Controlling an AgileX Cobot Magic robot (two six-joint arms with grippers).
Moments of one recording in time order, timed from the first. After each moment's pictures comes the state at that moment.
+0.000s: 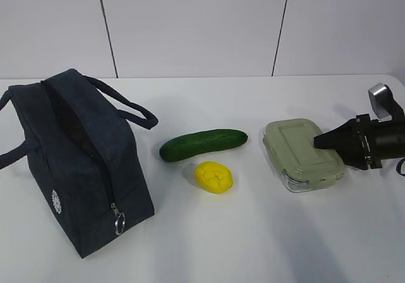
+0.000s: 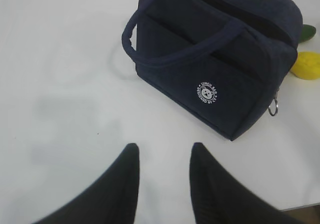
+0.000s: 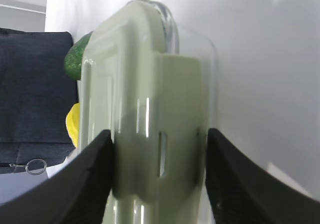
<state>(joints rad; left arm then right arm) -0.05 0.01 -0.51 -0.11 1.11 0.03 -0.38 2.27 -1.24 1.29 1.19 -1.25</state>
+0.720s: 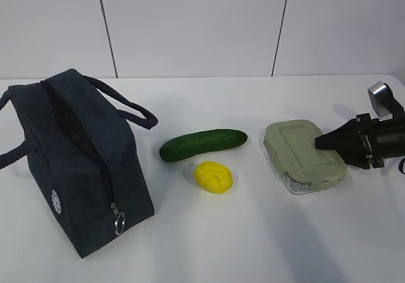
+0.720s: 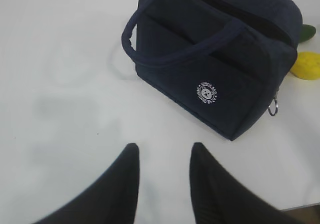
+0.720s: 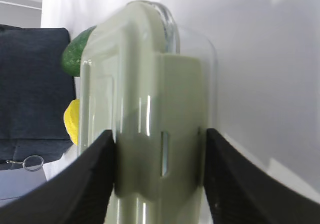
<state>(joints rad) -0.05 0.01 -0.51 -0.11 1.11 0.03 -0.38 2.26 -1.24 1.26 1.19 -1.23</state>
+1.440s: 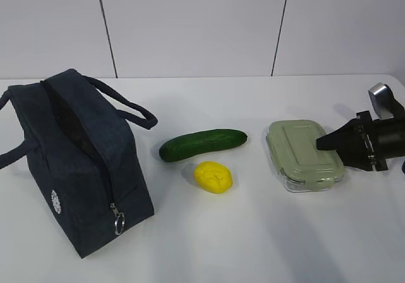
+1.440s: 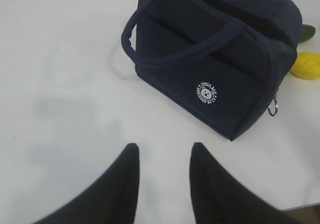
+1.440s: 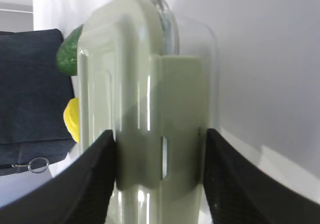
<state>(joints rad) -0.05 0.01 -0.51 -0.11 1.11 0.03 -0.37 2.24 -1.24 1.22 1.18 -1.11</state>
